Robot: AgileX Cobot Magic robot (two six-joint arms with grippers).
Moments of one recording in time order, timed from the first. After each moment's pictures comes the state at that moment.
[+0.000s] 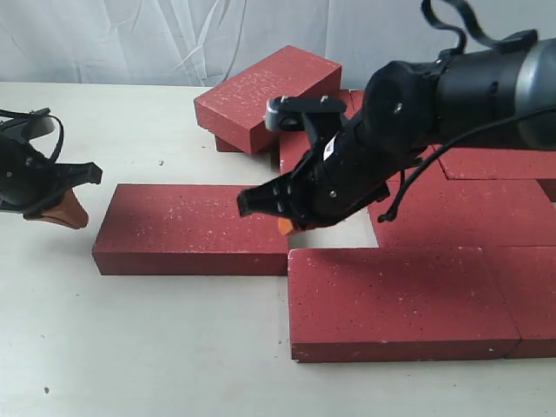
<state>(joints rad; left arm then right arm) 0.08 1.90 -1.05 -0.58 0.73 0.43 0.66 1.76 -1.10 0.32 0.56 0.06</state>
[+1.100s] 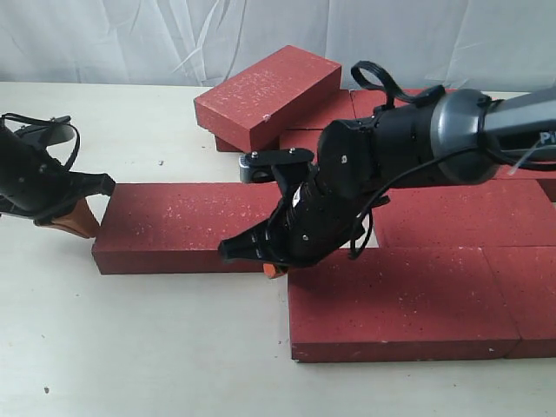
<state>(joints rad) 0.03 1.90 -1.05 -0.54 0.76 0.43 0.72 1.88 -1.10 0.33 0.54 0.06</state>
